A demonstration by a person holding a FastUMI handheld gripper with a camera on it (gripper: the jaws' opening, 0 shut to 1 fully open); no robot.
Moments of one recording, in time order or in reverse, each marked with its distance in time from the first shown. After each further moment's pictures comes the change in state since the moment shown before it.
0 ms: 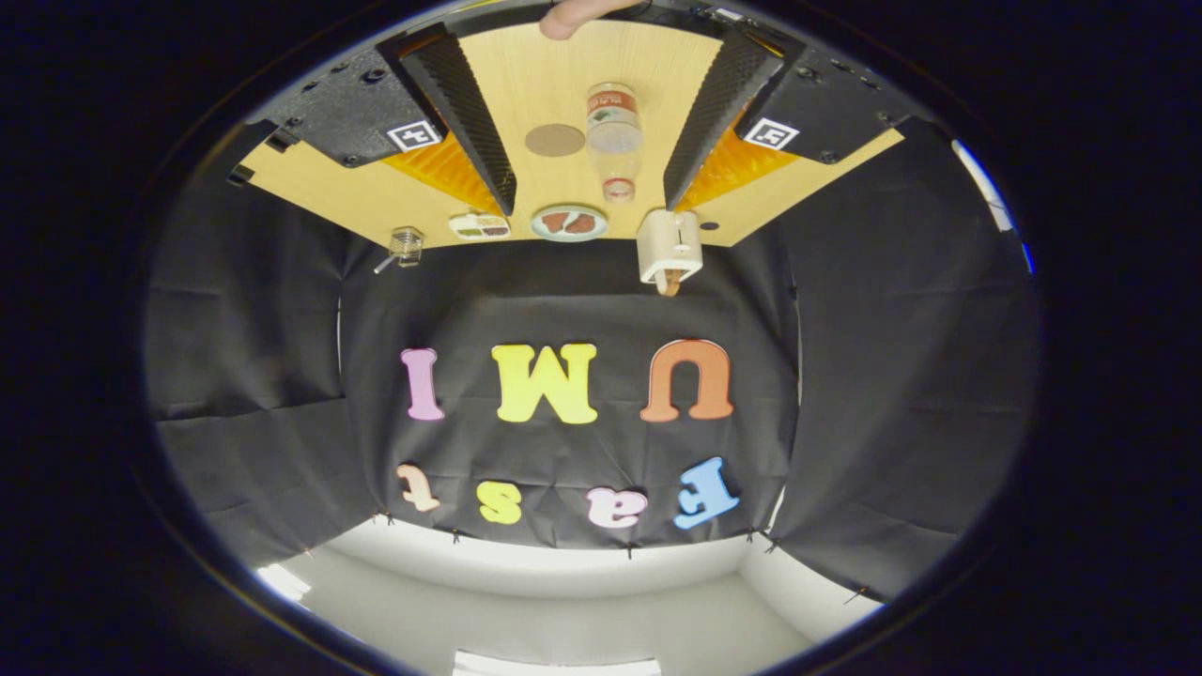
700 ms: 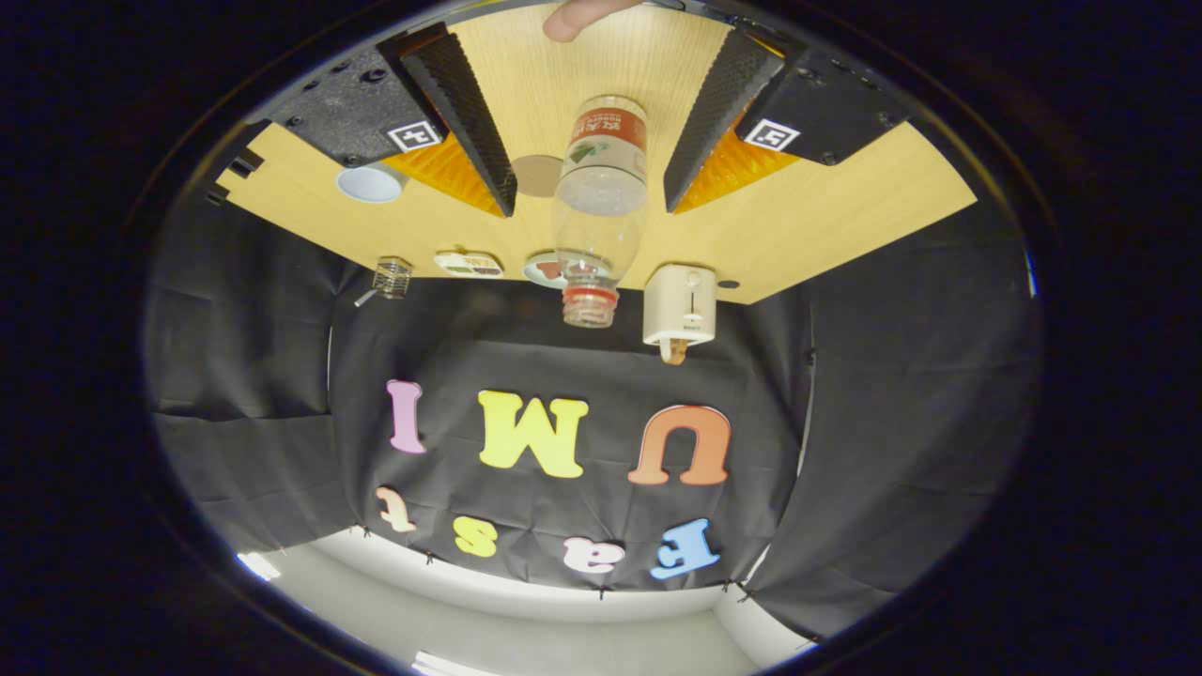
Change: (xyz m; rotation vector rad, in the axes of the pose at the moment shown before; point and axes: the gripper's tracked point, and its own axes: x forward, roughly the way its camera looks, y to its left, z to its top) arm 0.082 0.022 -0.125 -0.090 0.072 -0.049
